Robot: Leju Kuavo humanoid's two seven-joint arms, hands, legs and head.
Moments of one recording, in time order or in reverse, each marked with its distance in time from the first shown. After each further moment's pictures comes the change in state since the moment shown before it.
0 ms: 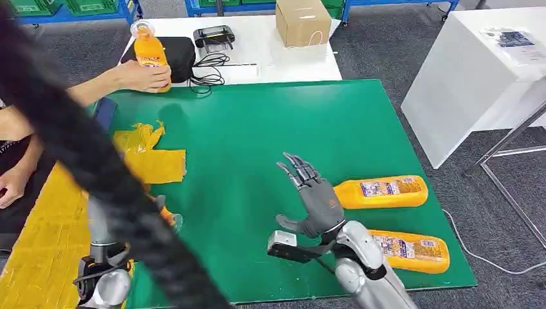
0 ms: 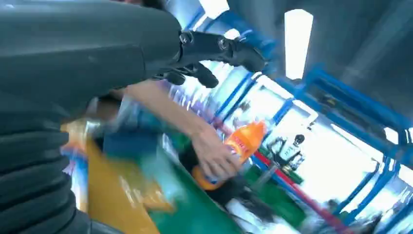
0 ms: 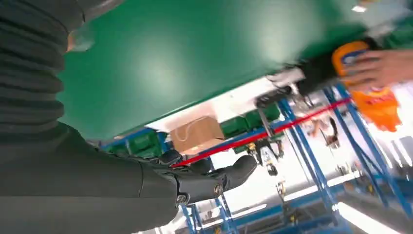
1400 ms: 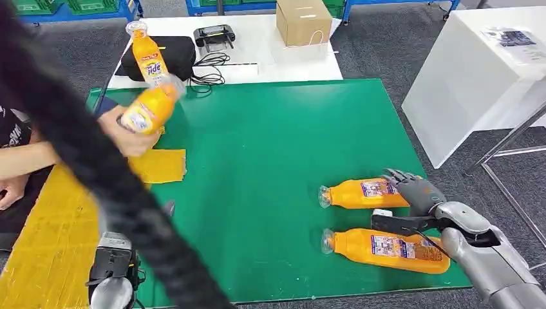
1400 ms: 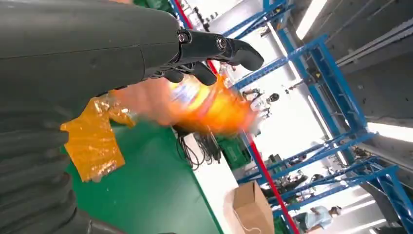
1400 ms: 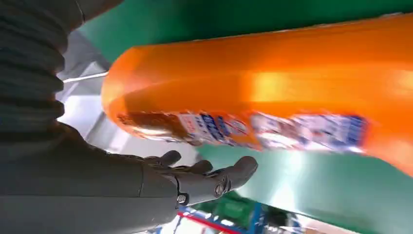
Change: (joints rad) left arm 0.051 -0.089 -0.006 -0.064 0.293 -0.214 -0.108; right arm -0.117 -0.489 -0.096 0.359 -0.017 0.286 0.020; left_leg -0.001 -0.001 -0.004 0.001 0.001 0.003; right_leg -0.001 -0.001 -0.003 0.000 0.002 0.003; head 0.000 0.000
